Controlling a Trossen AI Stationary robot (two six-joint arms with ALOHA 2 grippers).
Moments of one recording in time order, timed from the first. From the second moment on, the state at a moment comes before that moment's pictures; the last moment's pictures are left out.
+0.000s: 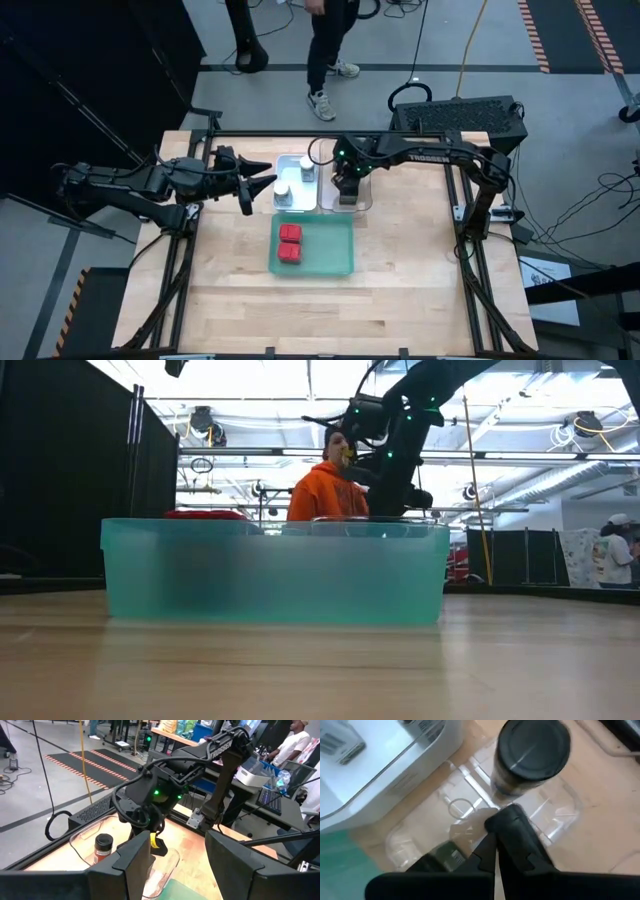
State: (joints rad) left arm -0.11 0.91 0.97 -0.23 -0.44 -0.38; right arm -0.36 1.80 1.38 -0.73 0.11 0.43
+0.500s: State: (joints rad) left arm -0.11 0.91 0.97 -0.23 -0.45 -0.39; right arm -0.35 1.83 1.38 -0.73 0.10 0.41
